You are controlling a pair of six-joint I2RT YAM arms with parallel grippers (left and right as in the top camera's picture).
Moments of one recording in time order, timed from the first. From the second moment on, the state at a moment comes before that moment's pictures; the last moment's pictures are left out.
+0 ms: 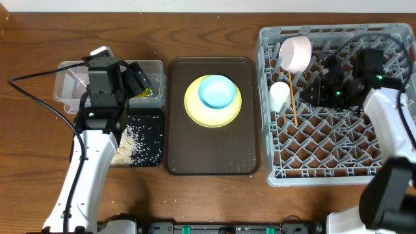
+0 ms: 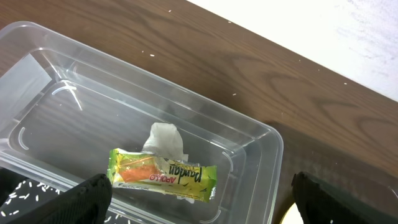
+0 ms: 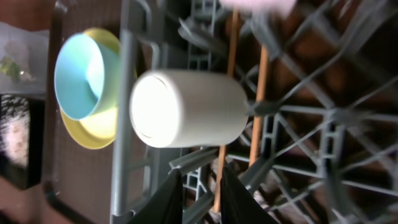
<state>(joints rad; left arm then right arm) 0.00 1.32 0.99 -0.33 -0.14 -0.43 -0.15 1.65 1.26 -0.80 -0.56 -0.06</state>
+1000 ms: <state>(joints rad) 0.00 1.32 0.99 -0.33 -0.14 -0.43 0.71 1.68 1.29 -0.42 -0.02 -0.28</state>
